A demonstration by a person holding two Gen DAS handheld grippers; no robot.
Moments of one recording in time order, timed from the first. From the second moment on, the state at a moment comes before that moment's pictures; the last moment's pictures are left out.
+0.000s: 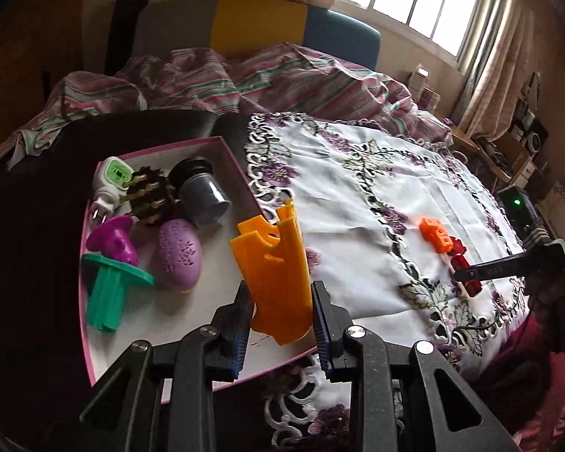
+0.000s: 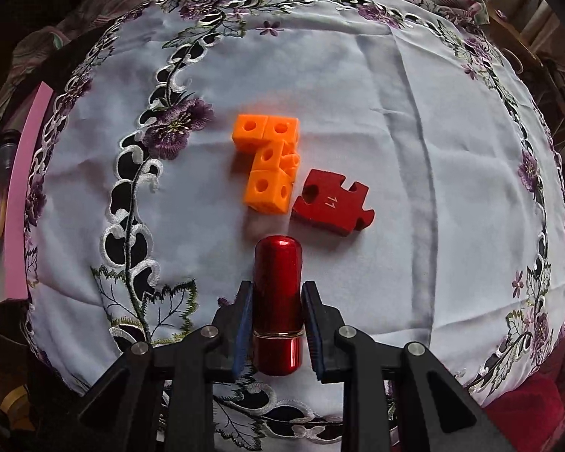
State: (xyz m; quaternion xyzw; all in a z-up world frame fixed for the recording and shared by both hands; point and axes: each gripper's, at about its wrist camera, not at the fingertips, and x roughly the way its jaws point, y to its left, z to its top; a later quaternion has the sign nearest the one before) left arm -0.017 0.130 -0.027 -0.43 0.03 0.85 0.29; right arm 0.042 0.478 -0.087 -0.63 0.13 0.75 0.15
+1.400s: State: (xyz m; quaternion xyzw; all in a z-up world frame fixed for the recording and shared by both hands) left arm -0.049 0.061 -0.086 -0.48 0.01 0.86 0.17; right arm -0.017 0.336 -0.040 -0.48 0.16 0.86 -0.04
